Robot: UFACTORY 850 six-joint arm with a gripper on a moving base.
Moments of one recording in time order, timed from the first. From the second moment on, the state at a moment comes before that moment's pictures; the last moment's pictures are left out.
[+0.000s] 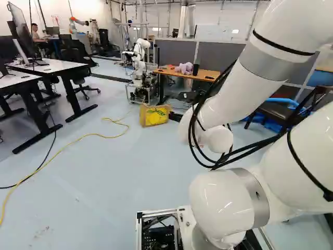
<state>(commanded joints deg) 0.0 16.0 -5.0 0.0 50.0 0.0</state>
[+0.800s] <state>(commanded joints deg) 0.0 16.0 -5.0 0.0 50.0 0.0</state>
